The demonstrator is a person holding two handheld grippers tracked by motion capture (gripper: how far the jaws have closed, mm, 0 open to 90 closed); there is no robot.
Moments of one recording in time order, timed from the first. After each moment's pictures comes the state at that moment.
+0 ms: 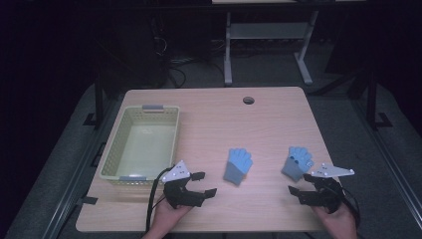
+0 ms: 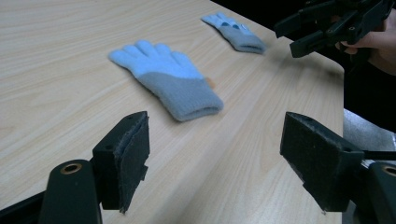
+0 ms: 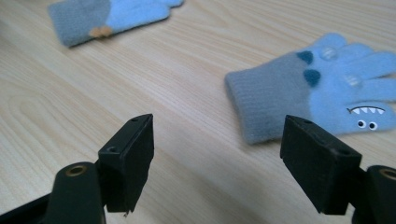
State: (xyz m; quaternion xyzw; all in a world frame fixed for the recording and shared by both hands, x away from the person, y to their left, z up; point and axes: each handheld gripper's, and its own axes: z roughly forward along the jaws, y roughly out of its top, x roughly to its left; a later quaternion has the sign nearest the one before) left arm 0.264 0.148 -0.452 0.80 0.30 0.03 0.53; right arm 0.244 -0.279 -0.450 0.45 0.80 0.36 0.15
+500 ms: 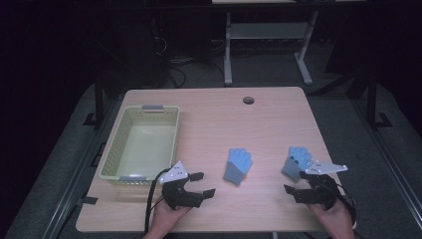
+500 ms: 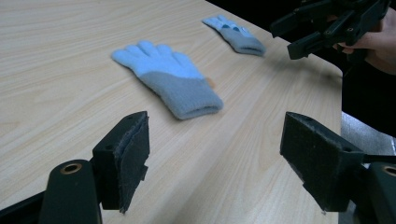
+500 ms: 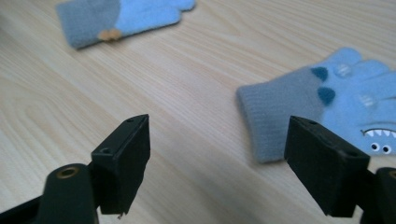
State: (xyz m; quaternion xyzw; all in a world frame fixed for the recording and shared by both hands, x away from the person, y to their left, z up) left arm 0.260 0.152 -0.452 0.79 0.30 0.03 0.53; right arm 0.252 -0.267 -0.444 0.44 0.82 0.35 0.15
